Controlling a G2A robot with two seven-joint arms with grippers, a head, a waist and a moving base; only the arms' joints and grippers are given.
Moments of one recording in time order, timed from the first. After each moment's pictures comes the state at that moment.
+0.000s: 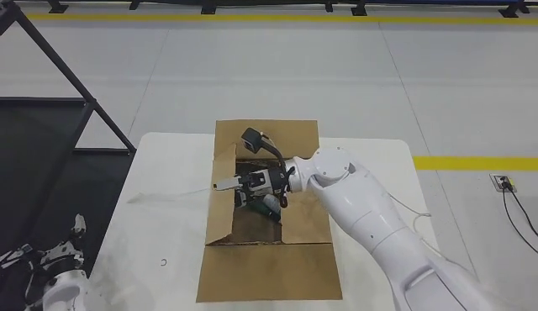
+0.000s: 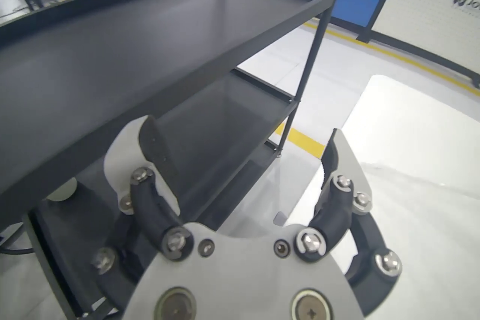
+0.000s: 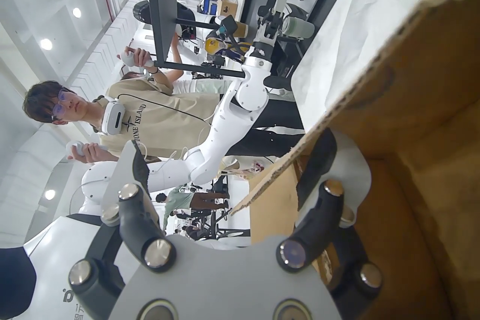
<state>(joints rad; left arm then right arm) 1.41 -1.22 -1.84 -1.45 0.99 0.25 0.24 -0.20 -1.60 0.74 -0.61 0.51 -0.36 1.29</state>
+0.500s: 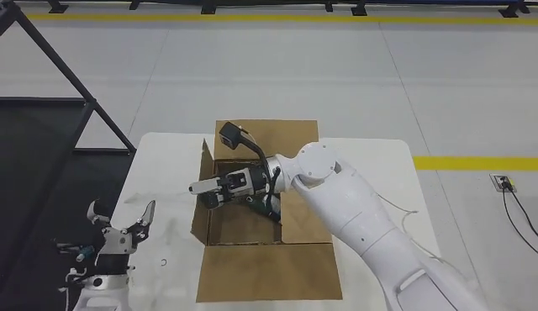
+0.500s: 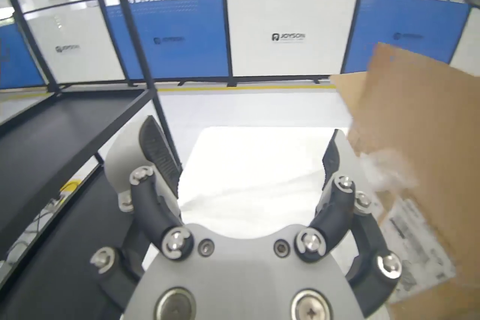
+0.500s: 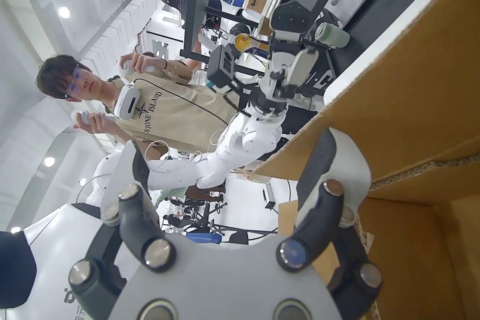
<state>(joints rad) 1.58 -1.22 -1.69 -1.84 1.29 -0.05 0.36 -0.21 -1.64 0.73 -0.69 0.54 -0.40 1.26</state>
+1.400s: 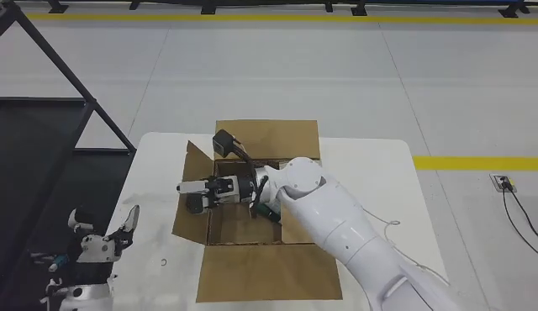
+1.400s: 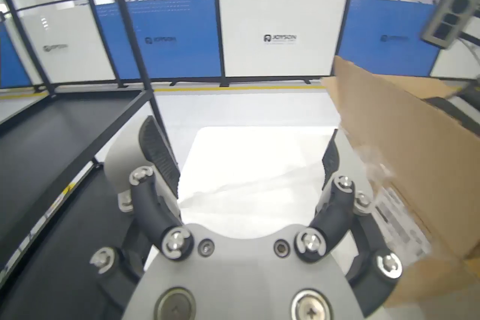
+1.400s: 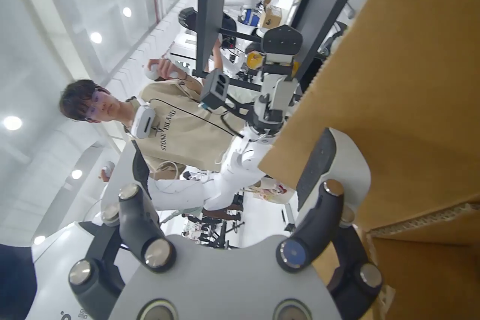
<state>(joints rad) 1.62 -1.22 -1.79 -1.86 1.15 -0.04 0.32 -0.24 -1.72 0.71 -0.60 0.64 -0.44 1.19</state>
